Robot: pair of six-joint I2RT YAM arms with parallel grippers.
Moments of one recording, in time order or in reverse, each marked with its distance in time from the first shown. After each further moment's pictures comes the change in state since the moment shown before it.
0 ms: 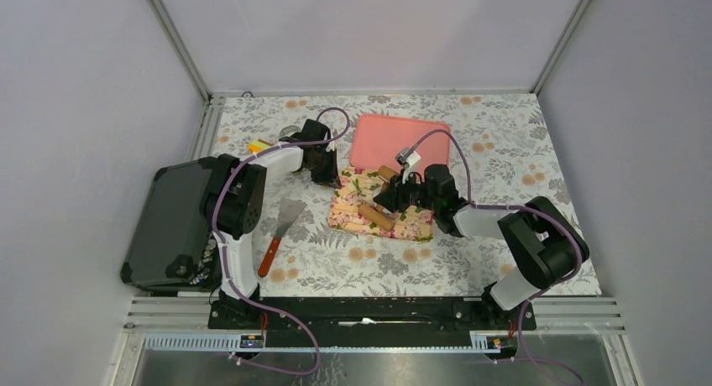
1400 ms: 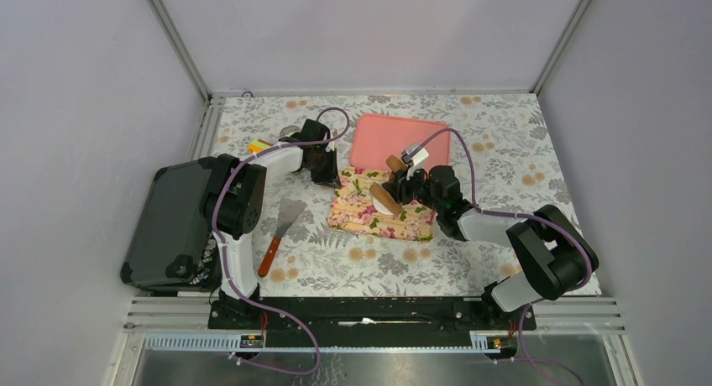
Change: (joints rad) left arm 0.002 0.000 -0.002 0.005 0.008 0.008; right arm 0.010 -0.079 -0.015 -0.005 0.208 -0.175
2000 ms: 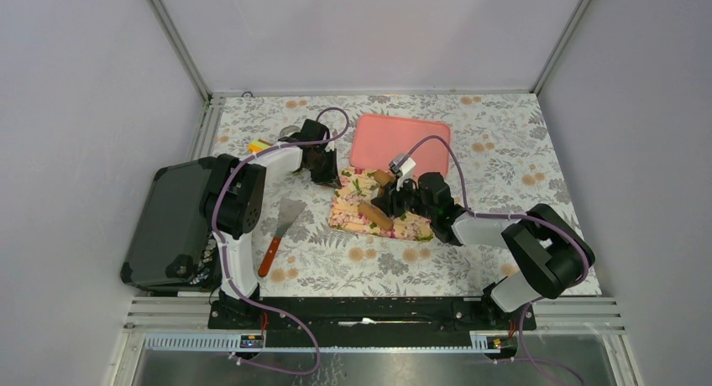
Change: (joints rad) left arm 0.004 0.000 0.000 0.000 0.009 0.000; right arm 0.069 0.014 -0.003 -0.039 -0.046 0.058
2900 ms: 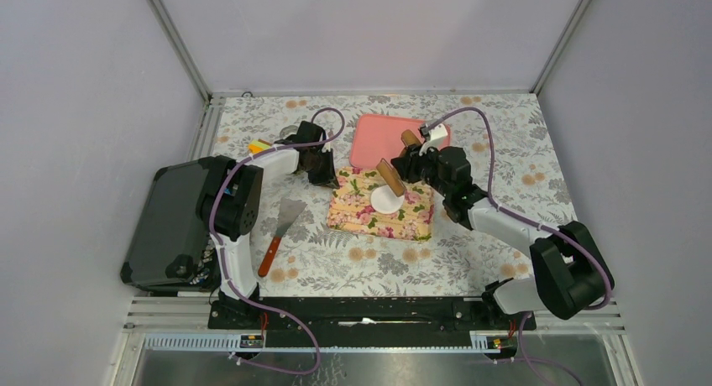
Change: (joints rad) left arm 0.016 -0.024 -0.047 0.040 0.003 -0.026; right arm -0.122 -0.148 0.161 -0.175 0.140 0.122
